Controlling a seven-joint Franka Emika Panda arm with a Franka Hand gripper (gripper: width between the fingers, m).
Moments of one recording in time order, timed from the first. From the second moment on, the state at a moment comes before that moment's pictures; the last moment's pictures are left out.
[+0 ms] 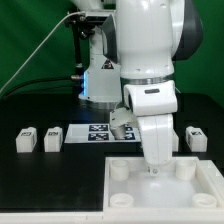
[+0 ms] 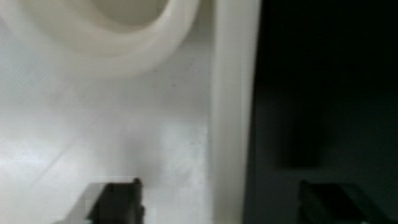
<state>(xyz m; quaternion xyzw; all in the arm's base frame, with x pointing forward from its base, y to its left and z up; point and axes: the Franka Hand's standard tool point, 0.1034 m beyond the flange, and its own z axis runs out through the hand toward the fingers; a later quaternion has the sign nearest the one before) 0.490 0.065 0.009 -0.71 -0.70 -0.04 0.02</state>
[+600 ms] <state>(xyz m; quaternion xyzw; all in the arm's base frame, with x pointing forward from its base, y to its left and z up) 0.490 0.064 0.009 -0.71 -0.70 -0.04 0.02</state>
